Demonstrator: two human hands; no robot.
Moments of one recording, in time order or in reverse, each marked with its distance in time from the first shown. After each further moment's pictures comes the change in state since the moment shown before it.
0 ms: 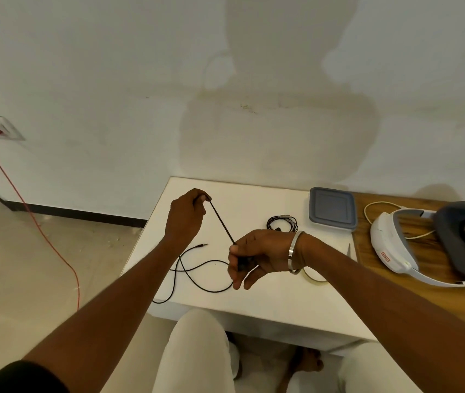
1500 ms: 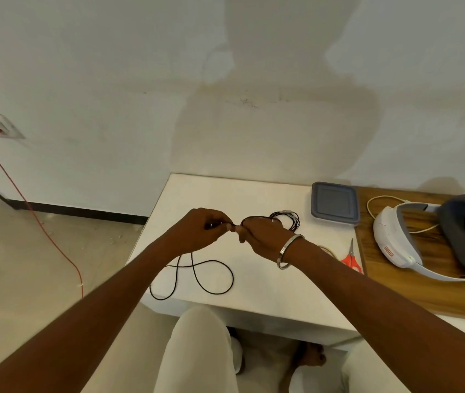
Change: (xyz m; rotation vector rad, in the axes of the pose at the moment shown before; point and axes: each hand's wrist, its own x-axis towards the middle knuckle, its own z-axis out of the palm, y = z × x) left_hand -0.026 0.016 -0.015 0.075 -0.575 0.178; right_hand 0.037 0.026 -0.027 -1.115 0.697 -0.089
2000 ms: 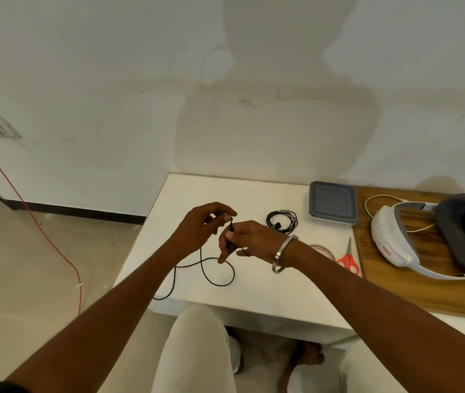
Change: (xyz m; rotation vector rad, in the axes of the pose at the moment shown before) left_hand 0.007 -0.006 0.017 -0.391 0.111 0.037; right_hand -0.018 -0.025 -0.008 0.897 -0.253 -0.044
